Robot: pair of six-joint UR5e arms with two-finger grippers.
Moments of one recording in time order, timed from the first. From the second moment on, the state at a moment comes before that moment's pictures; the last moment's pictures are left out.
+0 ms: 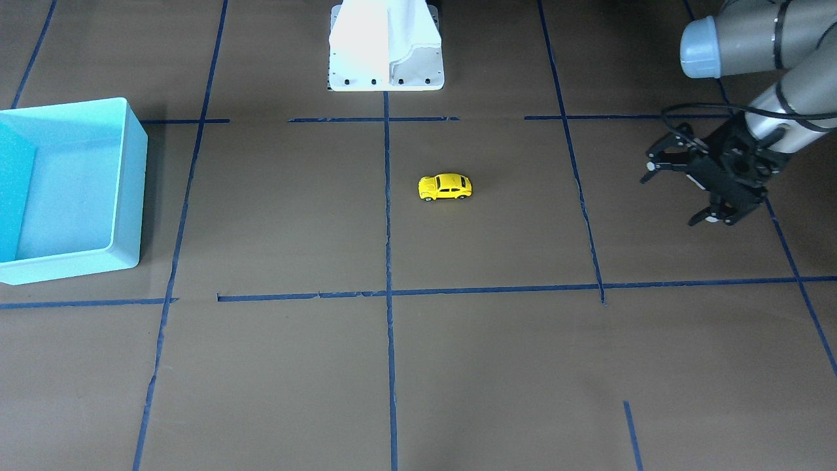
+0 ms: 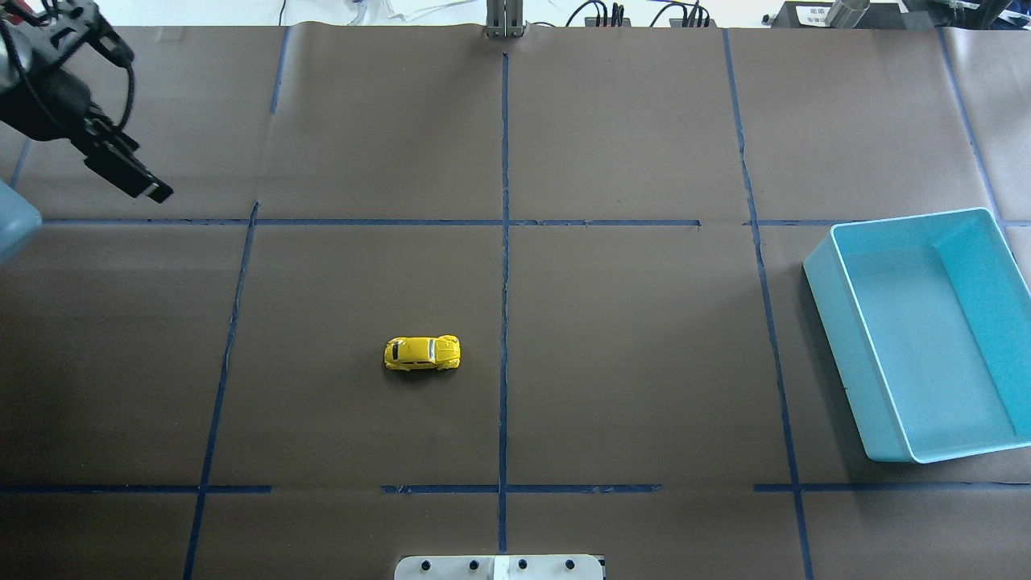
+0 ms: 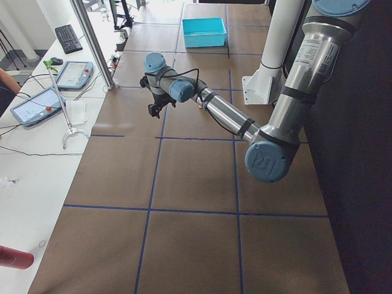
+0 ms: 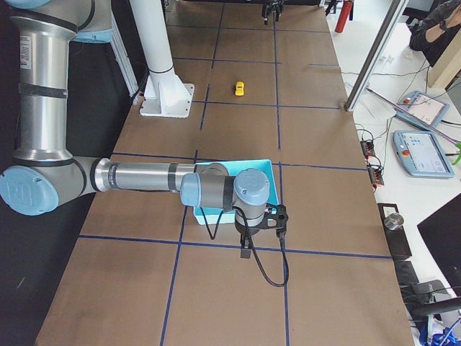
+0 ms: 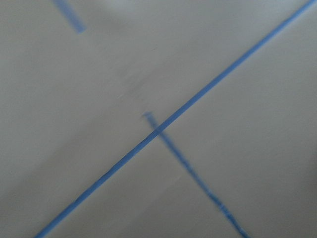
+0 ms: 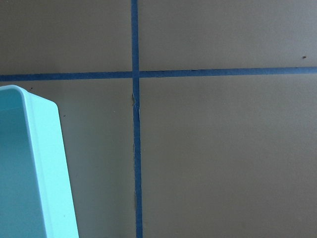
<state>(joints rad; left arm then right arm) -1.07 -1.92 -1.83 -1.65 -2.39 0.10 1.62 -1.68 1.71 -1.60 2.32 0.00</state>
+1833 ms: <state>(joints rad) -0.54 -2.16 -1.67 -1.83 -2.07 0.18 1.62 -1.70 1.71 -1.58 2.32 0.00</state>
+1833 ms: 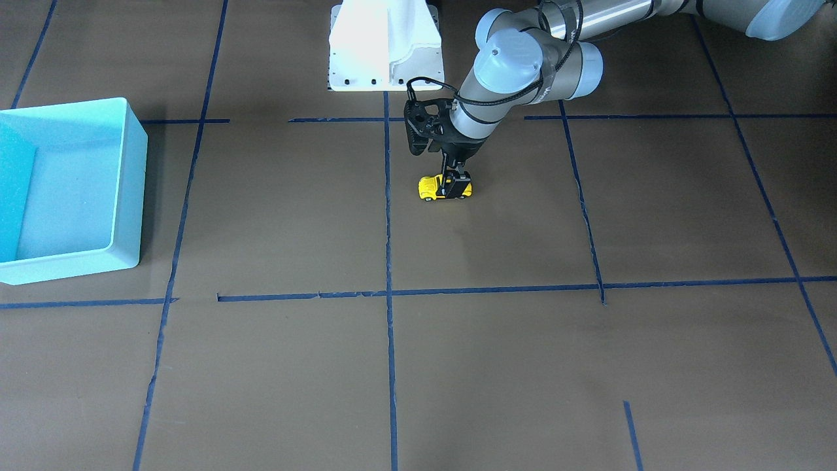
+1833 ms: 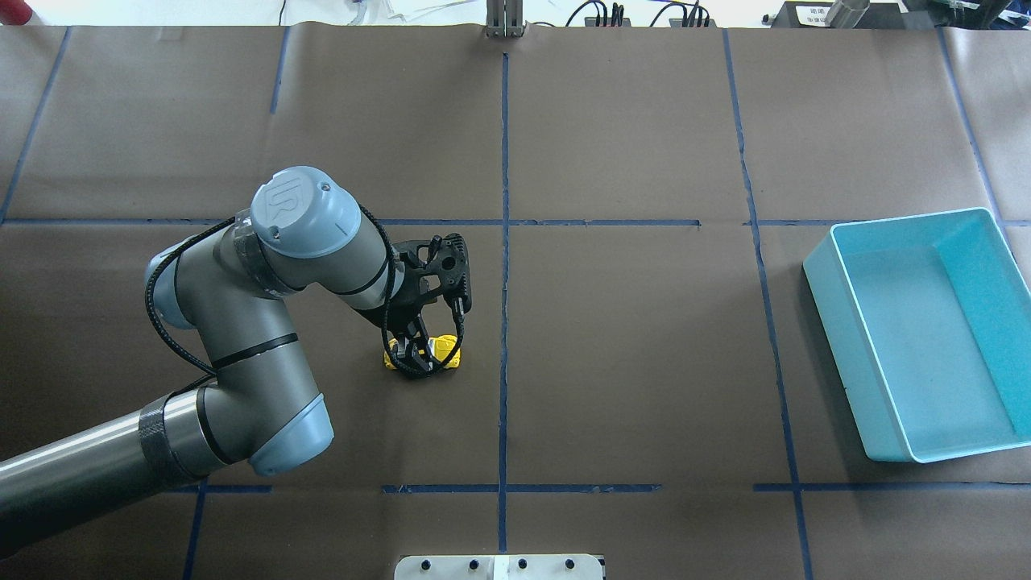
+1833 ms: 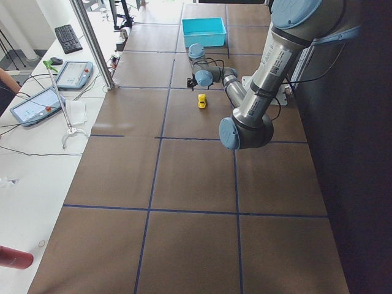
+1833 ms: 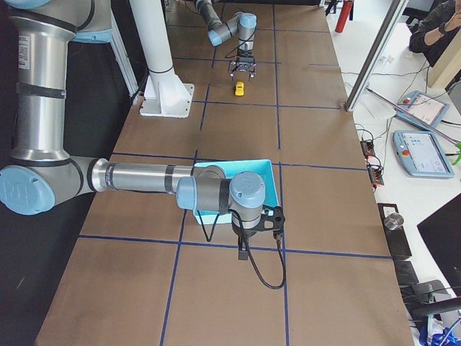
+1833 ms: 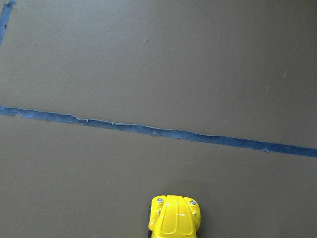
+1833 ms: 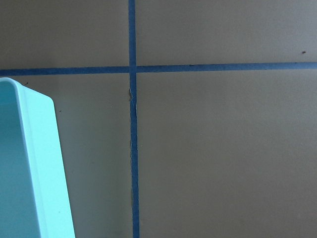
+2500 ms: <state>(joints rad) -0.53 -2.16 -1.60 -1.85 -2.02 0.19 1.62 -1.71 1.71 -1.58 2.32 0.00</state>
